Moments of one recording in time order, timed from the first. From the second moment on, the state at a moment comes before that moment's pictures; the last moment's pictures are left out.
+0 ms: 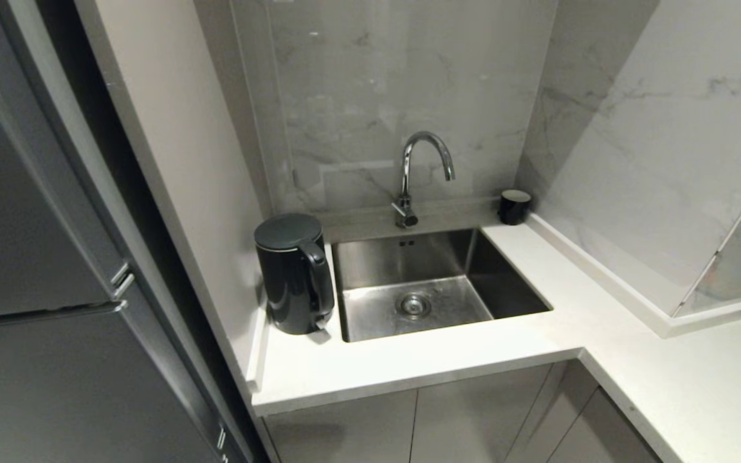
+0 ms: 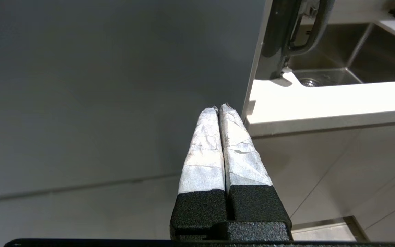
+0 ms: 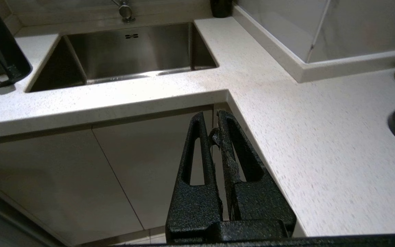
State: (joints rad) left arm 0.00 0.00 -0.03 0.05 0.01 -0.03; right arm 0.00 0.00 0.00 0.00 0.00 -0.01
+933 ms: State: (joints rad) left arm 0.00 0.00 -0.03 0.05 0.01 -0.03; right arm 0.00 0.00 0.00 0.00 0.00 -0.01
